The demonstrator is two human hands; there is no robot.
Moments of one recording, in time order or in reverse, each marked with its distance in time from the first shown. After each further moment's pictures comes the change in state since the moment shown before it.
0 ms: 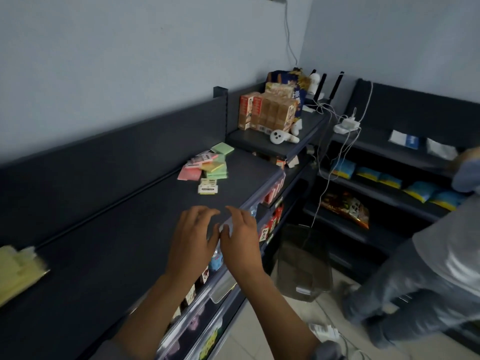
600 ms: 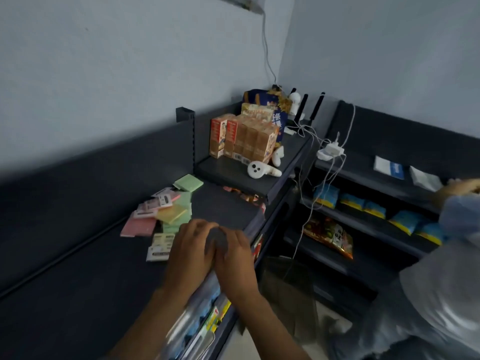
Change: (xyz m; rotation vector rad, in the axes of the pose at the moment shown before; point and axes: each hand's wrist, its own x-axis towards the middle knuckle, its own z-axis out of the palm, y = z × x) left_hand 0.181 -0.023 0.148 -0.101 -0.072 0.032; right_hand 0.180 0.103 0.002 -0.095 0.036 -0.004
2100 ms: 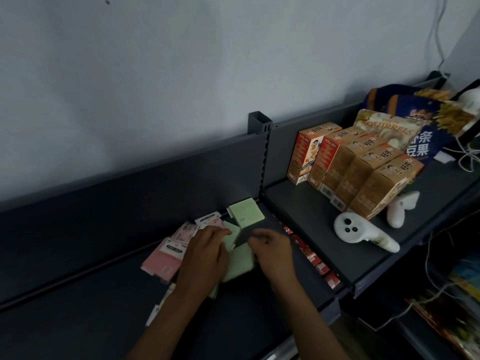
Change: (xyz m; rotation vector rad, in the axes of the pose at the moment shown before) left_hand 0.125 -0.113 0.055 0.223 0.077 -0.408; right_hand 0.249 0.075 0.093 0.568 -0.501 0.398
